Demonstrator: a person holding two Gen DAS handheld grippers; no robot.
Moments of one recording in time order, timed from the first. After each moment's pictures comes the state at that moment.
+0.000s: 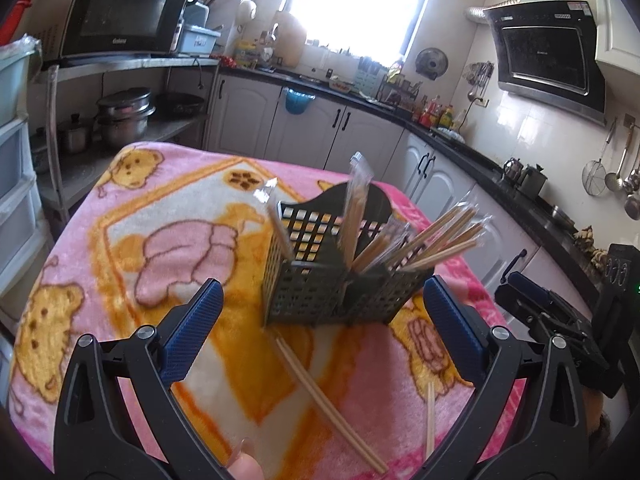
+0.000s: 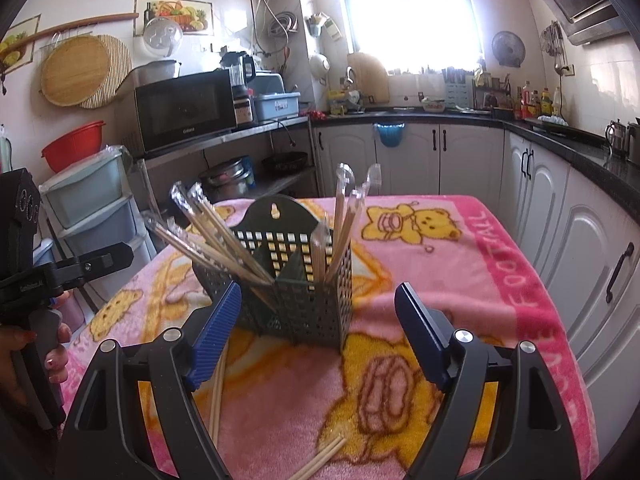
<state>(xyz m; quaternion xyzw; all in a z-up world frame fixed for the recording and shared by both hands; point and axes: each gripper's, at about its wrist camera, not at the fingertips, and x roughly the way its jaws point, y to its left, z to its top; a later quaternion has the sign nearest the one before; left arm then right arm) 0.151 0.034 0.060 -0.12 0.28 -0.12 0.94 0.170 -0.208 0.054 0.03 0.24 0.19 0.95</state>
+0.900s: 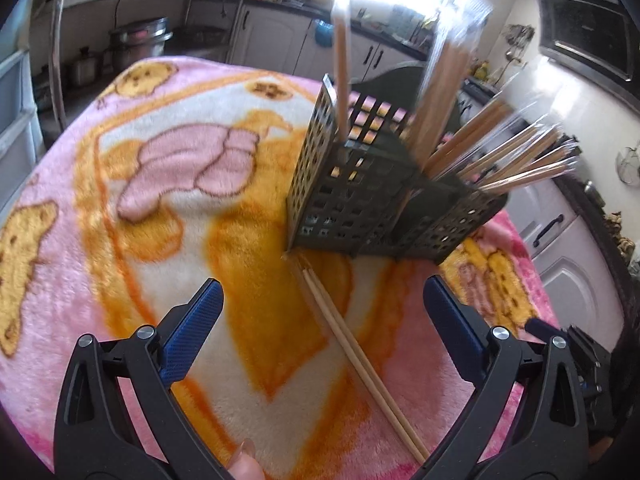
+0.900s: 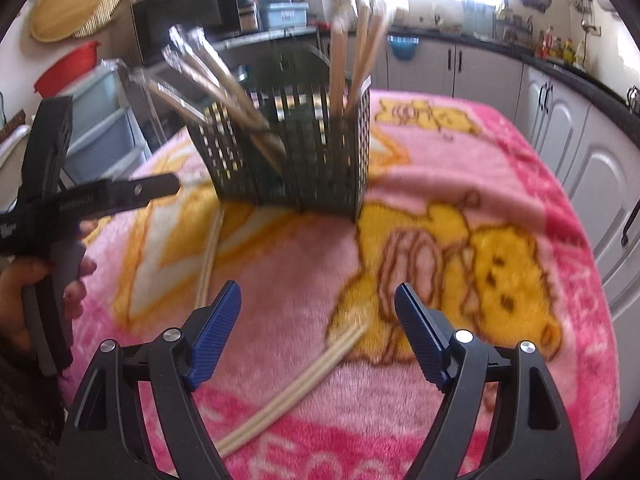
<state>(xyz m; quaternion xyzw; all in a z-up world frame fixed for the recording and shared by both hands) 0.187 0.027 -0.023 -0.14 0.40 -0.09 0.90 0.160 -0.198 -0.027 -0.01 0.41 0.20 0.89</state>
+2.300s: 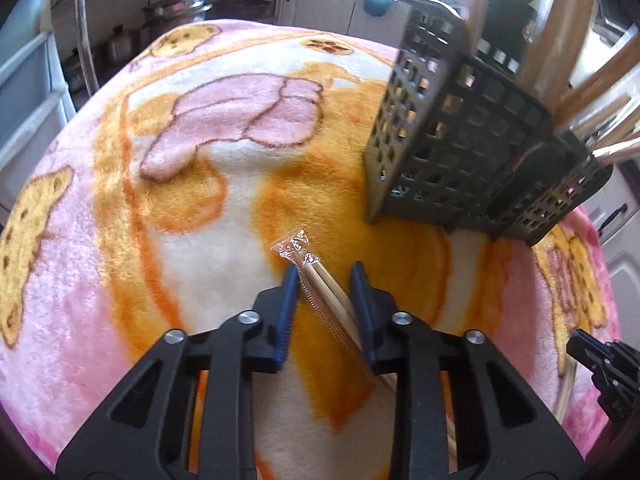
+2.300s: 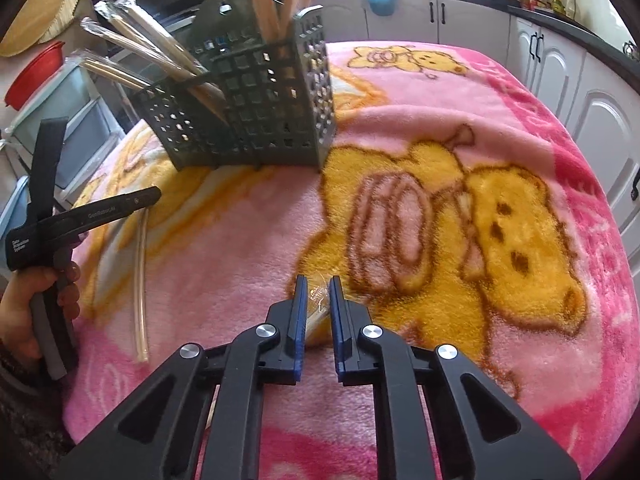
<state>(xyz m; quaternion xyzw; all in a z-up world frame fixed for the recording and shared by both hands) 0.216 0.035 -0.073 -0.11 0.46 -0.01 0.88 0.186 -0.208 -0.057 0.02 0.45 0.19 0.87</state>
